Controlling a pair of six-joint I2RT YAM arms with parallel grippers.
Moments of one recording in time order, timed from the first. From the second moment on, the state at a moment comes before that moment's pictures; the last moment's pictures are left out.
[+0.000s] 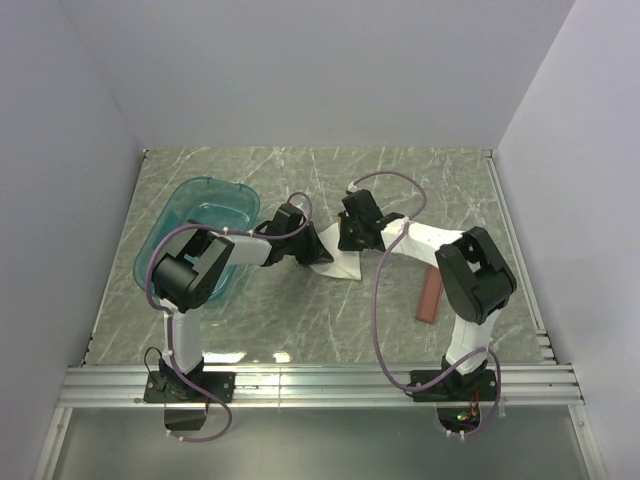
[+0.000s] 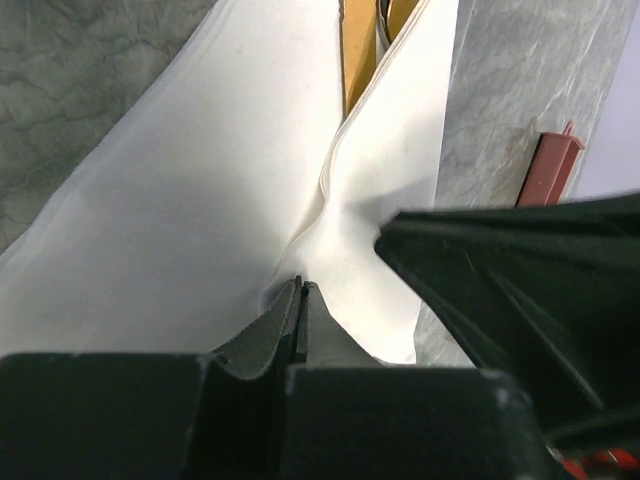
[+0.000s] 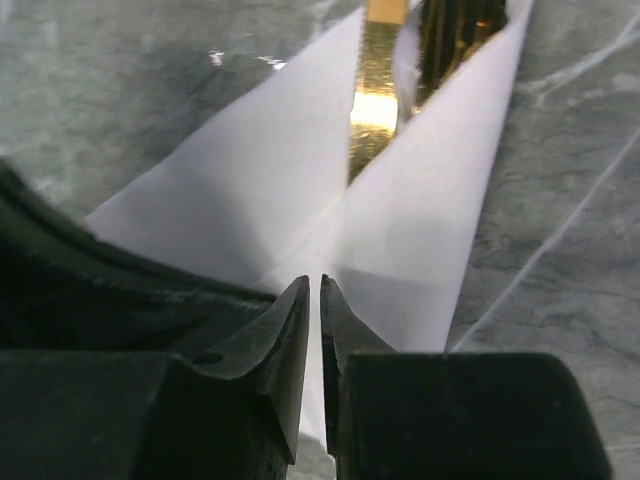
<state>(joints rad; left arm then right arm) -0.58 1.97 1.02 0.22 0.36 -0.91 0.57 1.82 1.13 -0.20 0.01 0.52</state>
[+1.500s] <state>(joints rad) -0.58 1.99 1.05 0.21 0.33 -0.94 0.59 1.95 1.39 -0.40 0.29 0.46</state>
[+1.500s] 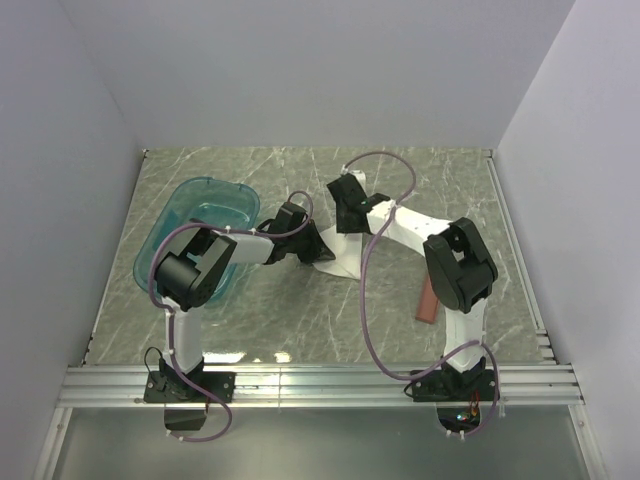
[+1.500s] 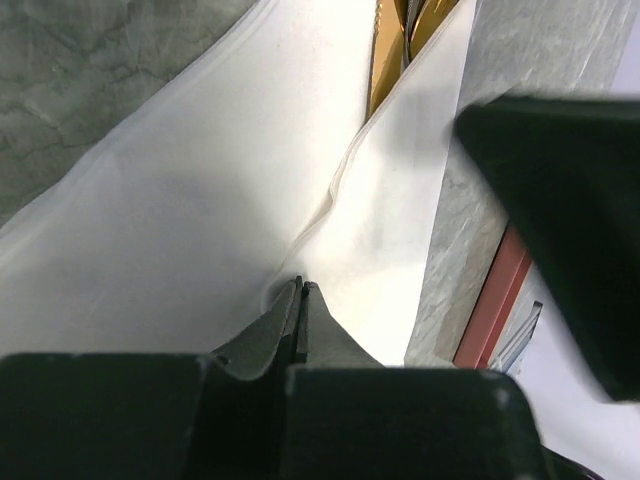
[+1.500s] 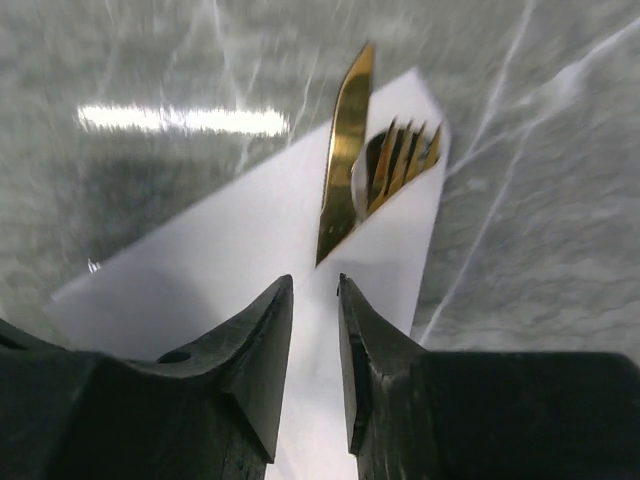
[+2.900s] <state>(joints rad) -0.58 1.99 1.06 0.20 0.32 -0.98 0.54 1.98 1.47 -0.36 0.21 0.42</state>
